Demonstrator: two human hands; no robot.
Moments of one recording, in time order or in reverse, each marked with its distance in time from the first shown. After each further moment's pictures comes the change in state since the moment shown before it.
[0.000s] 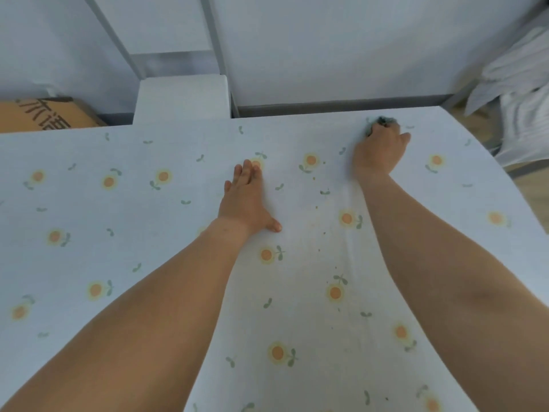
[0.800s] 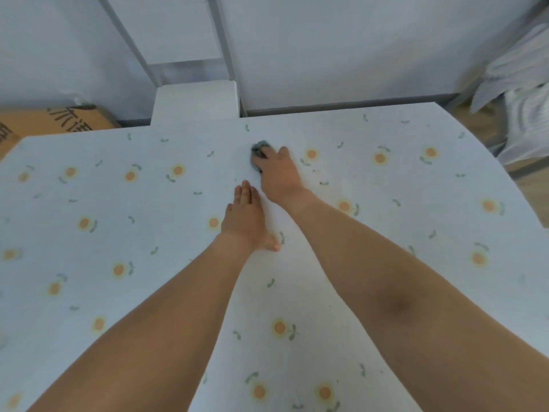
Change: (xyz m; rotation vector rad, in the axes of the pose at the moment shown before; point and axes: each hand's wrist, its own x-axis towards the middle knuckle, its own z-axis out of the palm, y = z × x) left_hand -0.060 0.004 0.016 0.166 -0.044 -0.050; right_hand -0.129 -0.103 0.014 0.016 -0.383 -0.769
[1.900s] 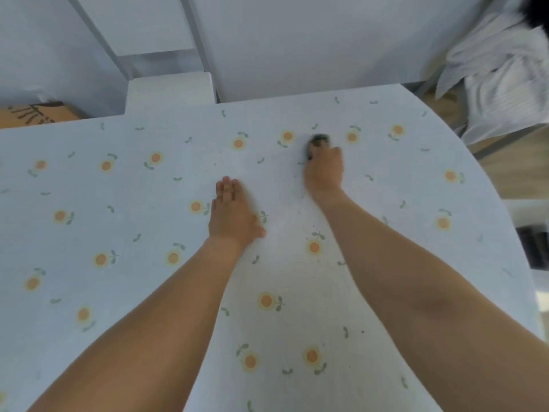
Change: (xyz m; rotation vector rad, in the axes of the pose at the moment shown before) left_hand -0.030 0.002 0.027 -0.128 0.062 -0.049; right_hand -0.082 0.080 -0.025 0.048 0.157 0.567
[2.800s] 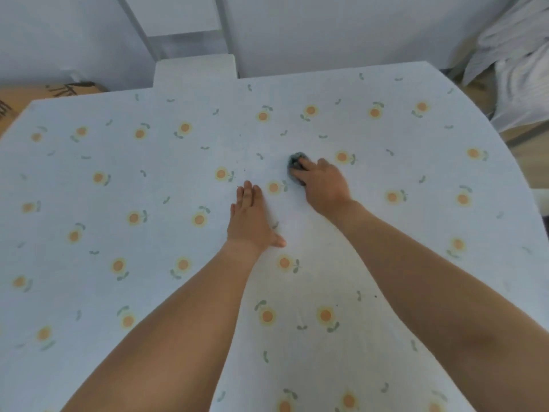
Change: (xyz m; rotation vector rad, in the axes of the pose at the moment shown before) left_hand -0.068 -0.027 0.043 -0.031 -0.033 -0.009; right_hand -0.095 0.001 0.002 -0.169 -0.199 -0.595
